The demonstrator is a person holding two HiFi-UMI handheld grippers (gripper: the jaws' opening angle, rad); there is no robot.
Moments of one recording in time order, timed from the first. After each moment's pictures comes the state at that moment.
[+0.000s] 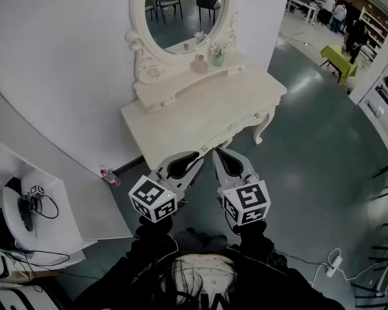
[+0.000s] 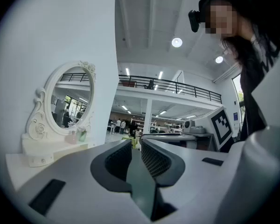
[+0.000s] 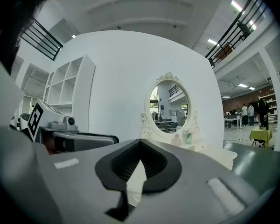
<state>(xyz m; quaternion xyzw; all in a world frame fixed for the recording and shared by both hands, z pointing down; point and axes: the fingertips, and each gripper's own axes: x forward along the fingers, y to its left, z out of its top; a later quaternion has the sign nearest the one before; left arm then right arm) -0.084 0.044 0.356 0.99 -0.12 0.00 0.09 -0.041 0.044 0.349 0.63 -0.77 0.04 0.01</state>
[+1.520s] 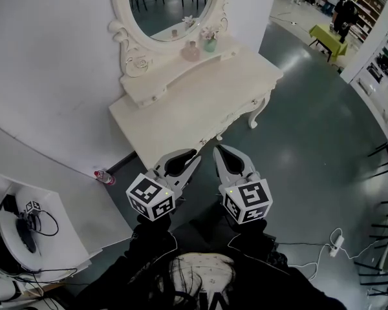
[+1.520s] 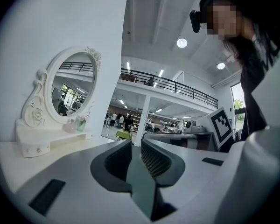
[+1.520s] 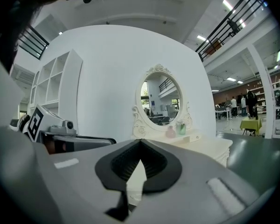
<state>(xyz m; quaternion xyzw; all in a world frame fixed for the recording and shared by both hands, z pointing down) -0.090 0.001 0.397 0.99 -0.08 0.02 0.13 -0.039 0.009 0.388 0.67 -0.73 0.08 0.00</state>
